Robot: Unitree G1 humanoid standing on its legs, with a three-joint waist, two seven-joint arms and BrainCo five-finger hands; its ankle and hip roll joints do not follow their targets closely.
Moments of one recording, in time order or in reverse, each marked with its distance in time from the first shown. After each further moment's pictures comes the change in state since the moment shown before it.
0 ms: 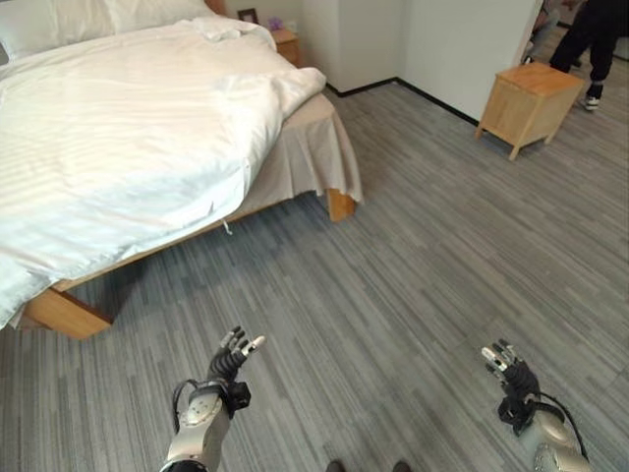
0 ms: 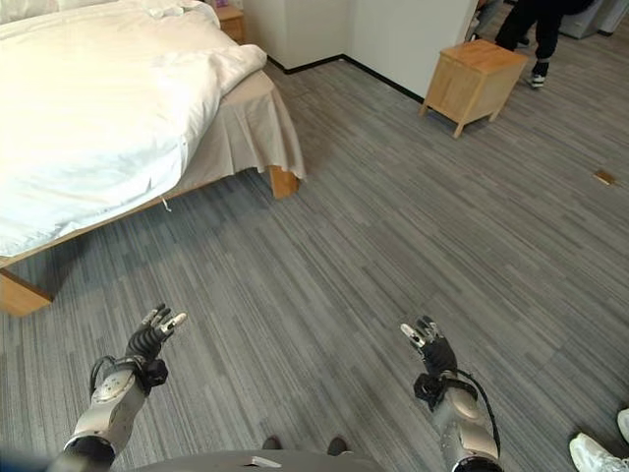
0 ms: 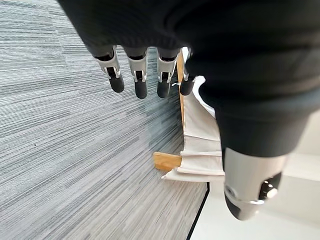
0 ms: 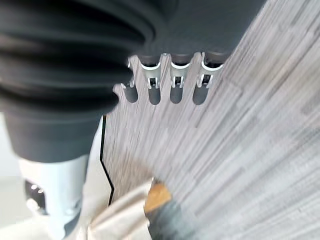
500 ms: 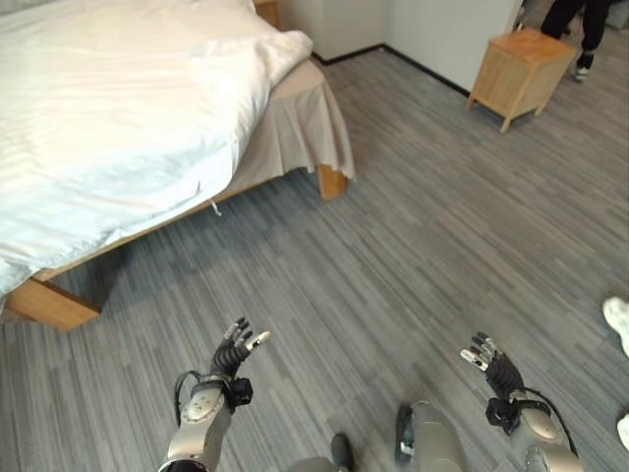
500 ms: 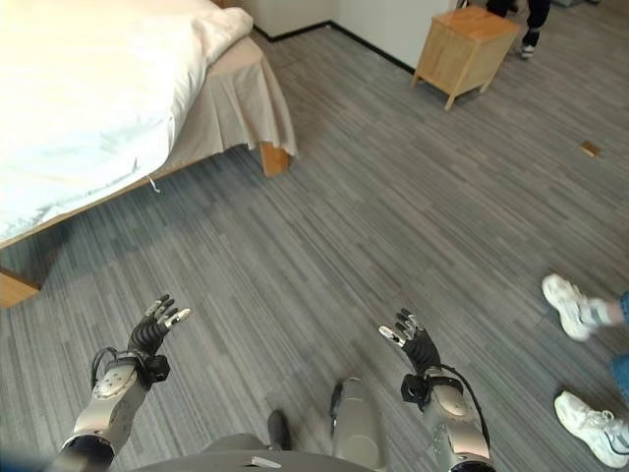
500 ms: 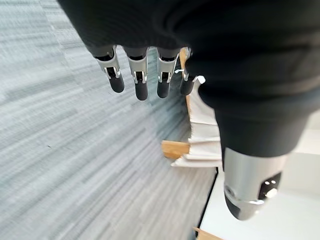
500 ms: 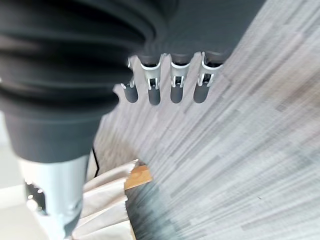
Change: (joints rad) left arm -0.014 0.023 -0.009 -0.082 0.062 0.009 0.016; right arm 0.010 0.004 0.059 -0.098 -0.092 0.005 0.008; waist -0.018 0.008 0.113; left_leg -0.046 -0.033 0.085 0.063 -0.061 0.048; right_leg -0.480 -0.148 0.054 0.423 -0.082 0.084
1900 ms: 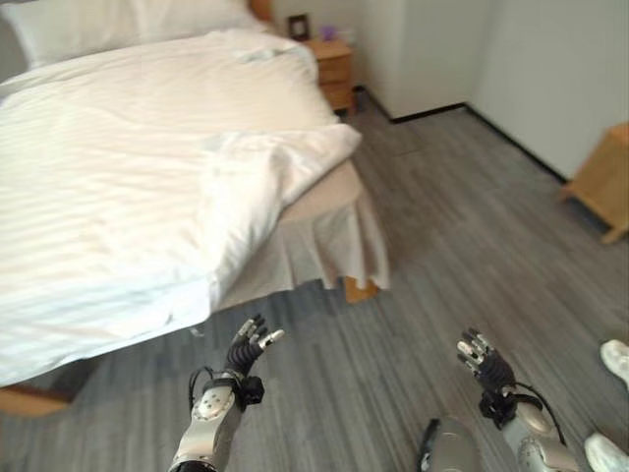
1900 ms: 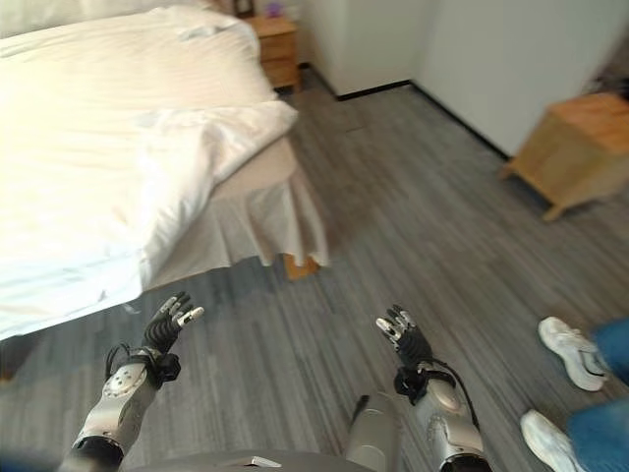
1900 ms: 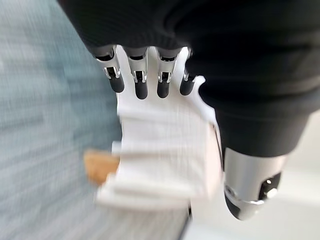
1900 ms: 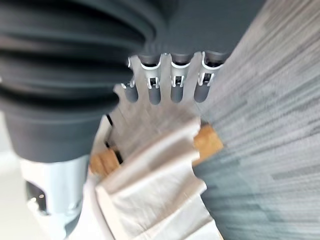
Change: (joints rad) left arm 0.026 -0.025 0.033 -0.062 0.023 0.035 -0.044; right arm -0.048 0.022 0.004 0.025 0.130 0.063 0.045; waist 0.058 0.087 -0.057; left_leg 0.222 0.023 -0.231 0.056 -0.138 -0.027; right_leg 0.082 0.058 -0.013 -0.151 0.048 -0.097
